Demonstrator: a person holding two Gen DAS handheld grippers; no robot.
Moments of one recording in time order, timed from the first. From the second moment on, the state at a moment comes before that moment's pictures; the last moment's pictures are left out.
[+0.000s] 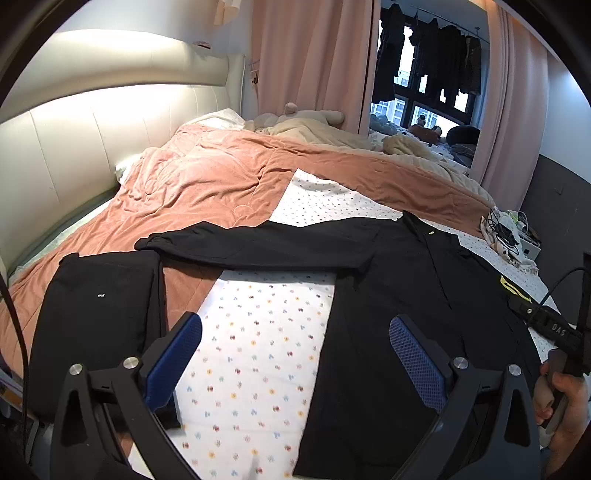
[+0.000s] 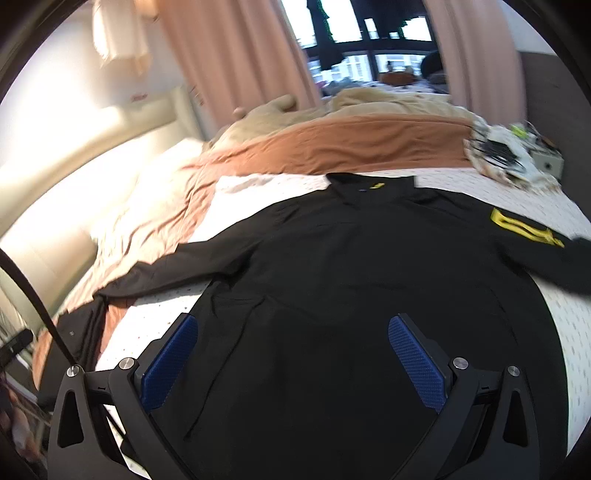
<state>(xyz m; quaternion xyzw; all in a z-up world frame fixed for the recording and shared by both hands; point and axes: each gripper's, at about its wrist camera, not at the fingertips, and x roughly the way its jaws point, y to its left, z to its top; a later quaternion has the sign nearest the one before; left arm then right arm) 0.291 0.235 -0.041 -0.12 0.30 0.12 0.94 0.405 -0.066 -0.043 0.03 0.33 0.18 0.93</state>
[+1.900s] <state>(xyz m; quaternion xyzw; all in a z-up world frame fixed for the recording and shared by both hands) 0.547 0.400 -0.050 -0.16 0.34 0.19 0.91 0.675 0.039 -0.158 0.18 0.47 0.18 0.85</state>
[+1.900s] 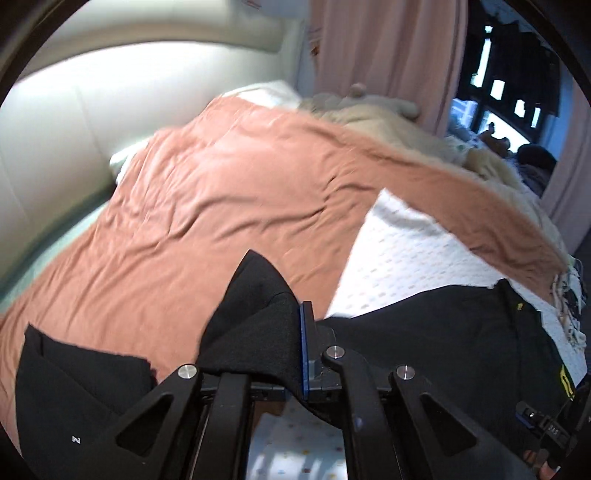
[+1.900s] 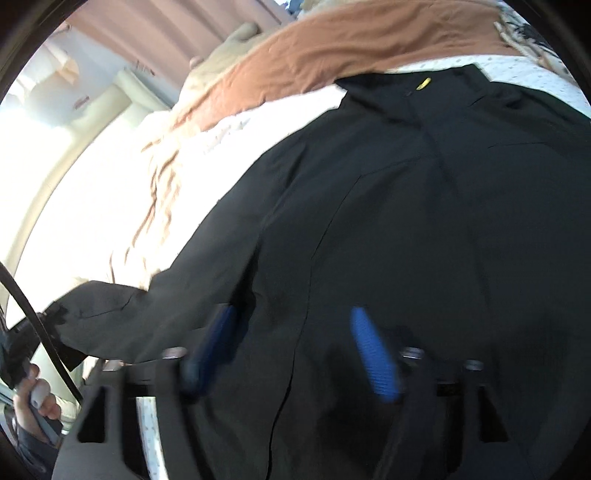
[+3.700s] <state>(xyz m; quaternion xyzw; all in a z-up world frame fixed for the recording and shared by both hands) 0.634 -0.078 -0.129 -0.11 0.45 -0.12 0.88 0.565 -0.189 -0.124 0.37 0.35 -0.03 0.86</state>
